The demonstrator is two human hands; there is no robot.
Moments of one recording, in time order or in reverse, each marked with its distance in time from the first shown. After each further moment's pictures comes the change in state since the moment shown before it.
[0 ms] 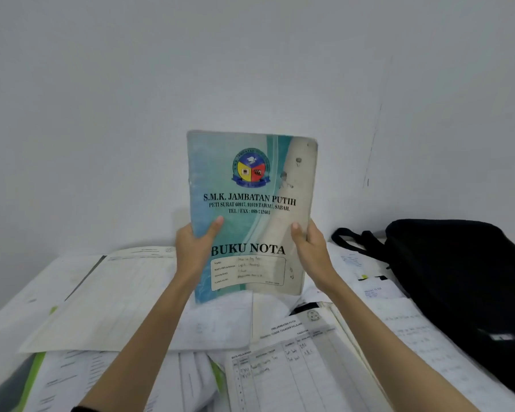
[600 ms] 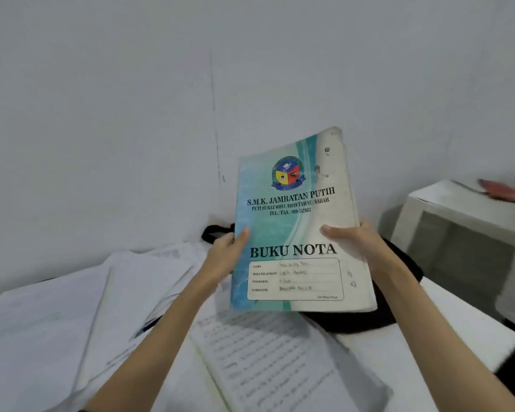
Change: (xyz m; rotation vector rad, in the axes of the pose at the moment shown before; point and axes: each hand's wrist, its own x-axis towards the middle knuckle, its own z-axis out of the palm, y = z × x) left_hand -0.120 0.010 0.254 0.176 -0.833 -0.147; right_hand -0.093 -0.028 -0.313 0.141 0.281 0.288
